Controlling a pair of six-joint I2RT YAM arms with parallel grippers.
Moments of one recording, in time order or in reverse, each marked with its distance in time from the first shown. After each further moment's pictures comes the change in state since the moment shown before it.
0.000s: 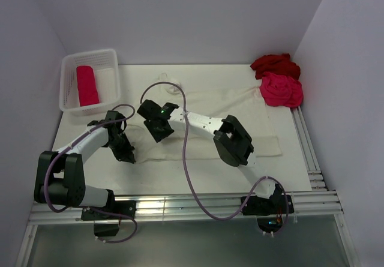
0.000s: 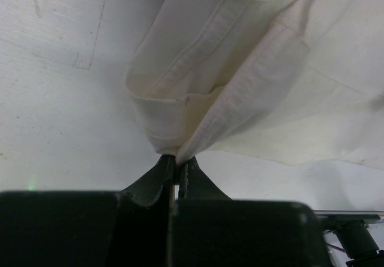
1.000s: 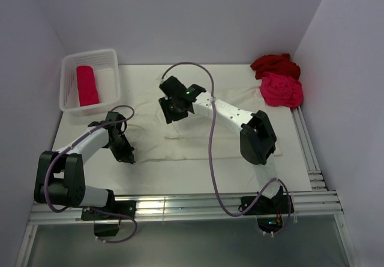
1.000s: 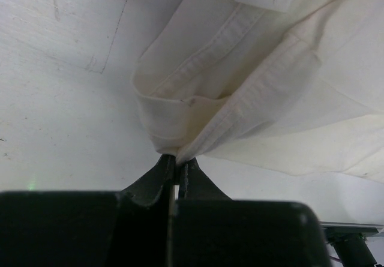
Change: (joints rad) left arm -0.002 -0.001 -0.016 0.014 -0.031 -0.036; right arm -0.192 -0.257 -0.128 0.036 -0.111 0.061
